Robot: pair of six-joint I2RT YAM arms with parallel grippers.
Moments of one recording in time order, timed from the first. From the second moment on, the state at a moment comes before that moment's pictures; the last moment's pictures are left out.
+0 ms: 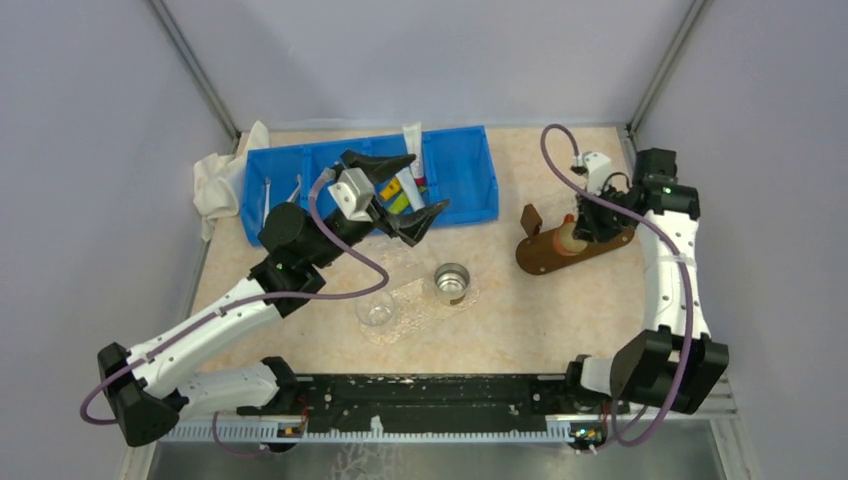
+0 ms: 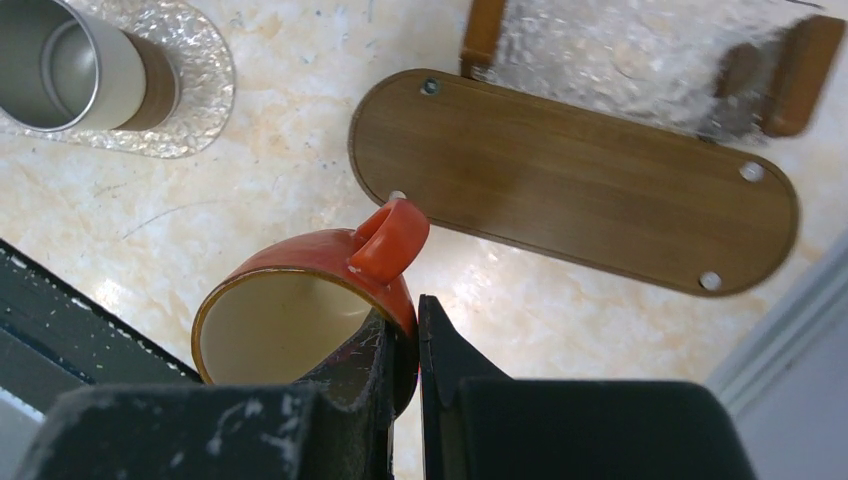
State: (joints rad) left arm -0.88 1.06 0.99 0.49 0.11 0.08; right arm -0.25 1.26 1.31 -1.12 -0.54 -0.68
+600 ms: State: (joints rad) left arm -0.87 1.10 0.99 0.20 0.37 0.32; right arm -0.08 1.58 1.25 -0.94 -0.43 -0.55
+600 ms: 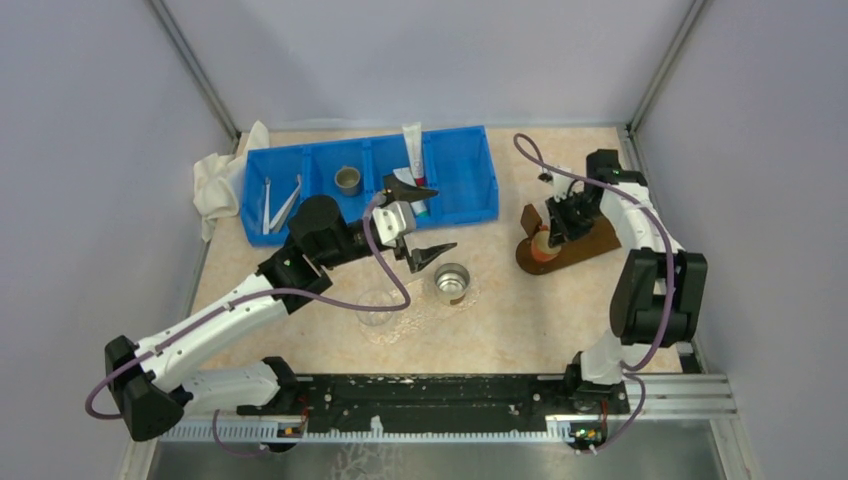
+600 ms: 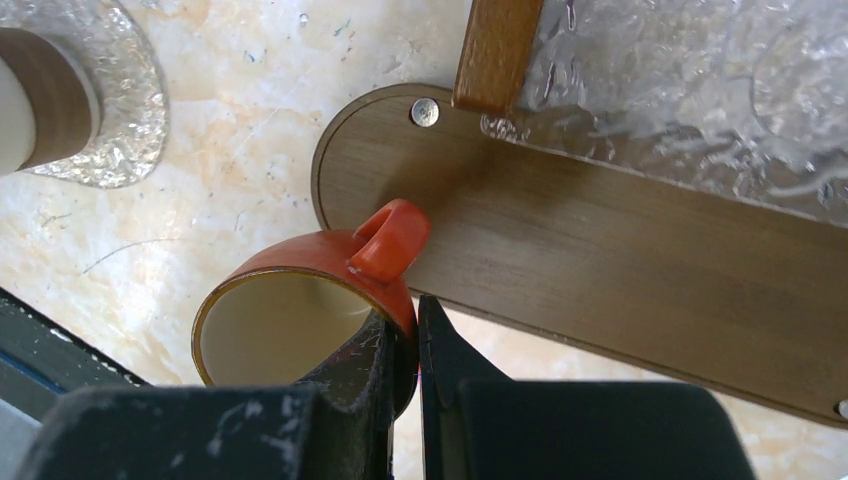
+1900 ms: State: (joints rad) left arm -0.85 1.10 0.96 0.14 0.50 0.39; right arm 0.01 1.69 1.21 -0.83 -0.28 -0.50
